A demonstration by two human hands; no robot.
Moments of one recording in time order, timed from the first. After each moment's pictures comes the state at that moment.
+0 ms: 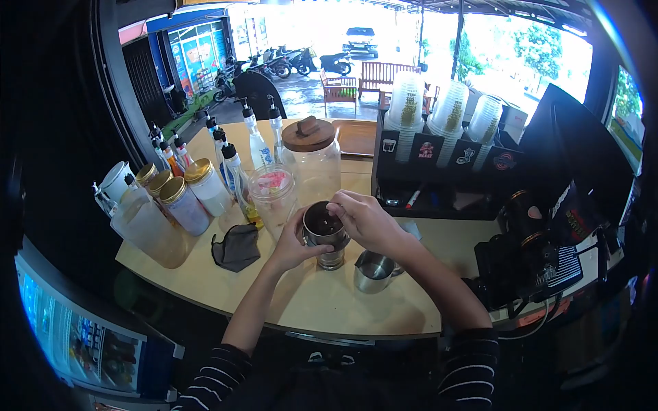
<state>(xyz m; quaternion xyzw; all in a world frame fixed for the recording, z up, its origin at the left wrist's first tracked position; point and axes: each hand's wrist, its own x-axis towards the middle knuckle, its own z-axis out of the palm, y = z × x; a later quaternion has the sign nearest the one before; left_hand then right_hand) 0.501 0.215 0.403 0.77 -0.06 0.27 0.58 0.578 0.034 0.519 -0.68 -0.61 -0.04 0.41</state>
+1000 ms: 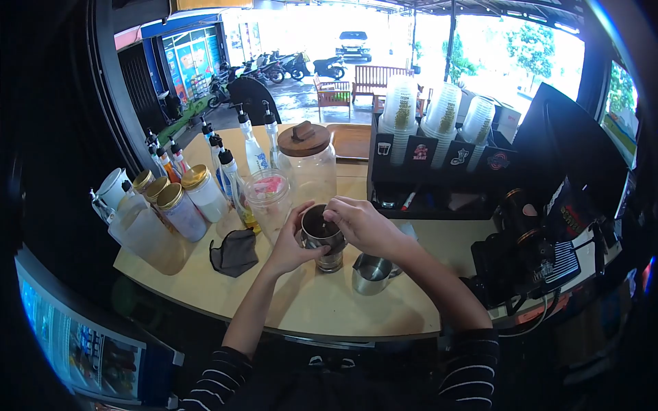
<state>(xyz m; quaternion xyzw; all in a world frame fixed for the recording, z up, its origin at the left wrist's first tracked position) 0.493 0.206 0.425 0.76 -0.07 0.27 0.59 0.576 0.031 0.522 -0.67 -0.62 -0.04 0.40</state>
